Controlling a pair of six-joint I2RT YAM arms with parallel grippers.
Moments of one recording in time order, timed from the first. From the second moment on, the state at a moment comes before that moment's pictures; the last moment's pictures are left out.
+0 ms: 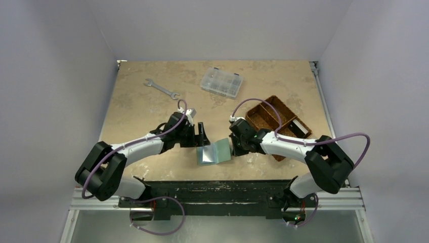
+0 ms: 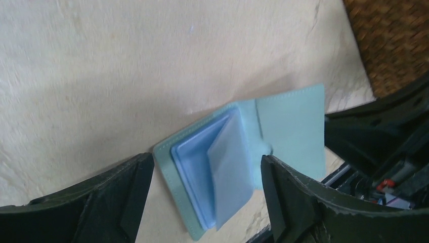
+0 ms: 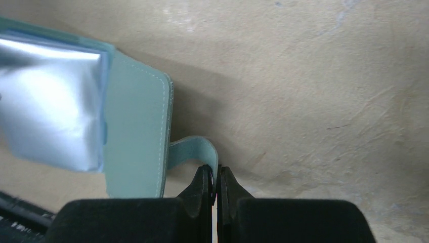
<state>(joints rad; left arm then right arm) -0.56 1.40 0.64 -0.03 0.23 -0.63 0.80 1.46 0.76 -0.35 0.06 0.53</state>
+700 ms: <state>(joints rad) -0.57 1.10 0.41 -0.07 0.18 -0.78 0.80 1.50 0.77 -0.37 0.16 0.51</state>
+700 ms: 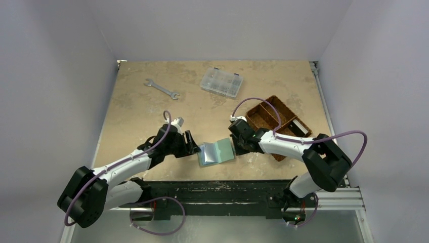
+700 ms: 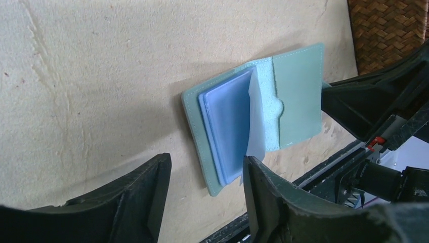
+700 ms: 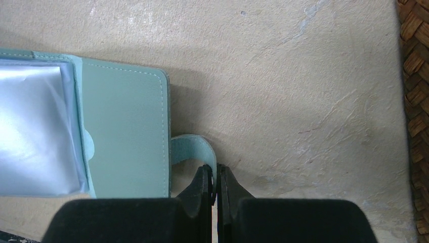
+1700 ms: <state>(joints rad) -0.57 1.14 0.23 0.44 0.38 -1.02 0.80 1.51 0.78 -0.36 0.15 0.50</state>
